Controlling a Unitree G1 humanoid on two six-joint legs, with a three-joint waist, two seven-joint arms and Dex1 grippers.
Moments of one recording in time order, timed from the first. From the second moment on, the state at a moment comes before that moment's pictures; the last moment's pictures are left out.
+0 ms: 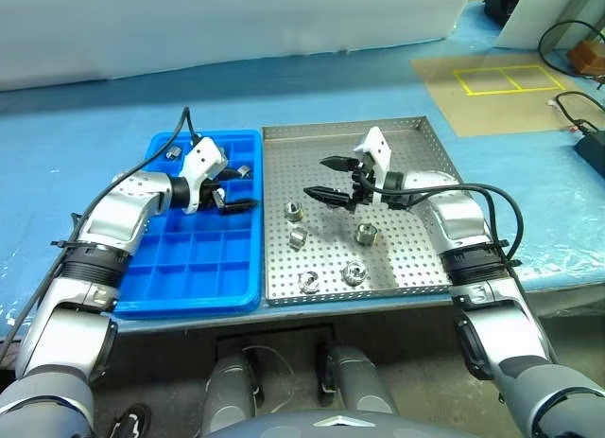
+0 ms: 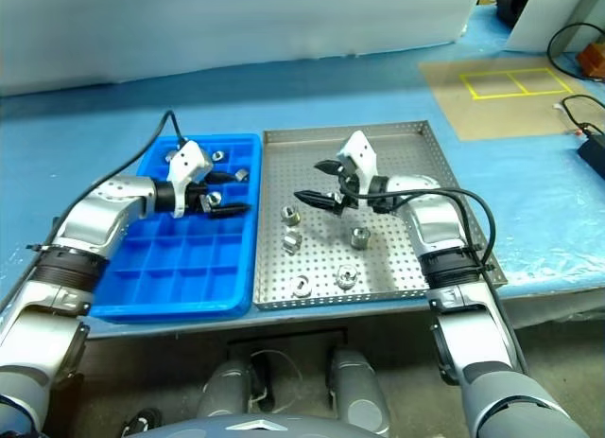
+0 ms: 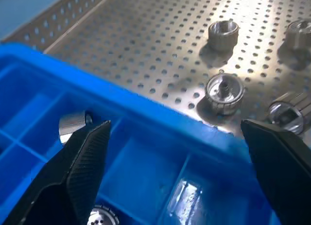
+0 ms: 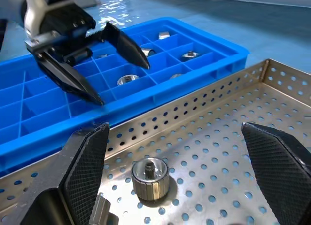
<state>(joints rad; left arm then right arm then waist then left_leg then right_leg) -0.71 0.63 -0.19 0.39 -0.27 0.35 -1.04 -0.70 -0.39 0.08 0.25 0.26 0.42 1.01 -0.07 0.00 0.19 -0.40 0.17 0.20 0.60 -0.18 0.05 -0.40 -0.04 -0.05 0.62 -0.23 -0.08</state>
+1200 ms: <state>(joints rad) -1.08 0.48 -0.40 1.06 0.21 -0.16 -1.37 -0.41 -0.40 0.04 -0.13 0.34 0.56 0.72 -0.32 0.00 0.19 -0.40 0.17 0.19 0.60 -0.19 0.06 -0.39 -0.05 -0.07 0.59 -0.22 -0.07</state>
